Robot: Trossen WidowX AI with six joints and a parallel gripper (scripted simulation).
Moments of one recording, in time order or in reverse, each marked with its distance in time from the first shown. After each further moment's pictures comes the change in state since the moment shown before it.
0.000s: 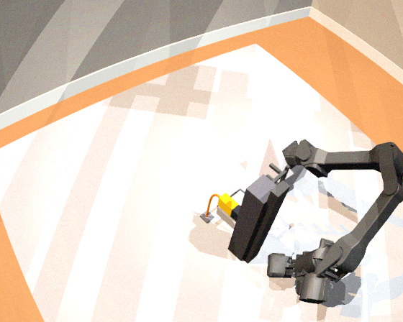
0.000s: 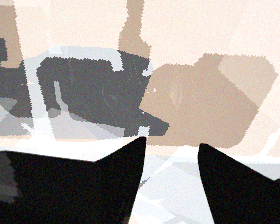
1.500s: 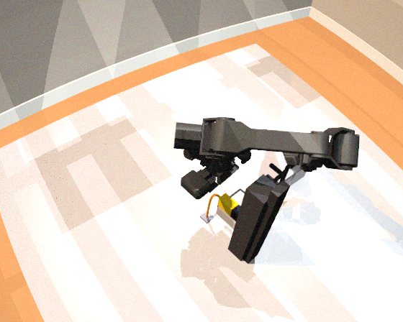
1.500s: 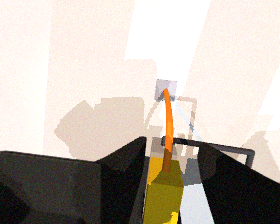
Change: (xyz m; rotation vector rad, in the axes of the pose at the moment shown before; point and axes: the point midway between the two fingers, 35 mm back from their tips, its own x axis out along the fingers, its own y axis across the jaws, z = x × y) arm -0.082 -0.252 -0.198 2.302 -0.003 0.278
